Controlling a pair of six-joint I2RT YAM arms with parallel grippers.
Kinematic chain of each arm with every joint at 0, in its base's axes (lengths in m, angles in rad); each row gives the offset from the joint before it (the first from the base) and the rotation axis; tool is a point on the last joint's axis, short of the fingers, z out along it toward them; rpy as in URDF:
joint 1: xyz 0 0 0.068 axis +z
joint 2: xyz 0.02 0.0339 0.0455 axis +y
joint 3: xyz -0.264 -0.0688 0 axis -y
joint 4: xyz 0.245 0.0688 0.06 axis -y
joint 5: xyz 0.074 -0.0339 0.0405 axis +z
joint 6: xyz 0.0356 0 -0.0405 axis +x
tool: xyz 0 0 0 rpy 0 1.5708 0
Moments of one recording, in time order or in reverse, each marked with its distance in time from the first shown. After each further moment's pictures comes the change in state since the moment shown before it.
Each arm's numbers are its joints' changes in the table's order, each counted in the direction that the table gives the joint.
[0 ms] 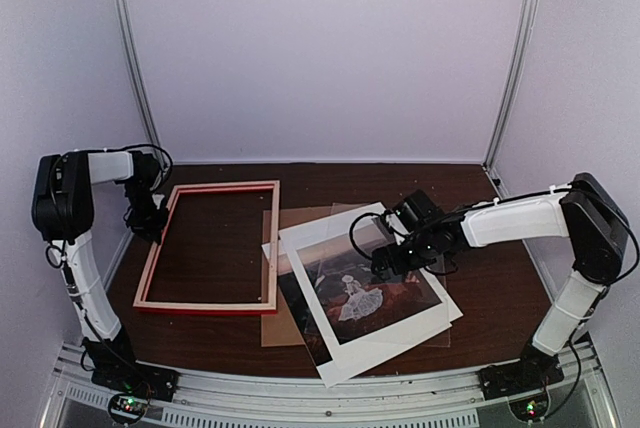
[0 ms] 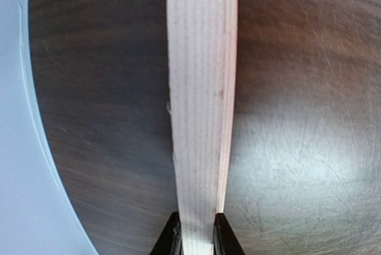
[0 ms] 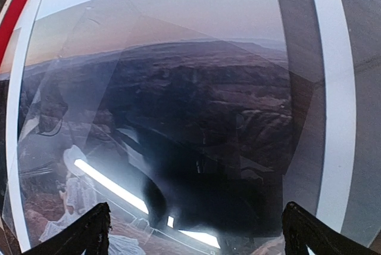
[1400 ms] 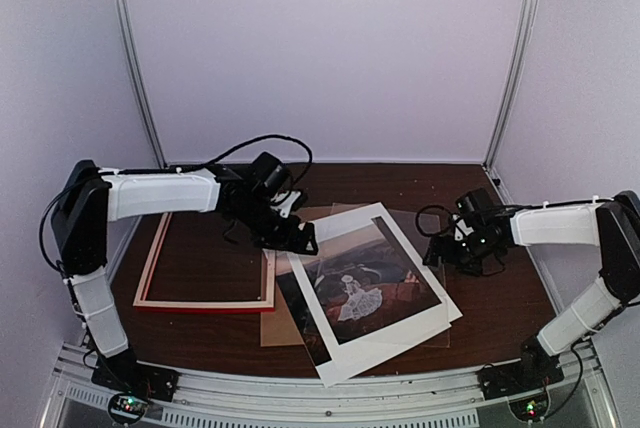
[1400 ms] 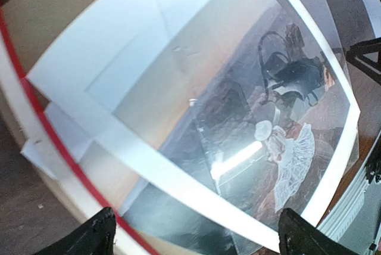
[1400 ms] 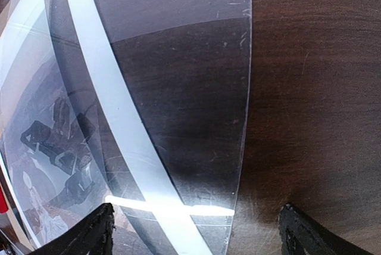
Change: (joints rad) left arm -0.816 -0.153 -0.052 0.380 -0.336 -0.383; right arm -0.367 -0.213 -0.224 -0.068 0.147 0.204
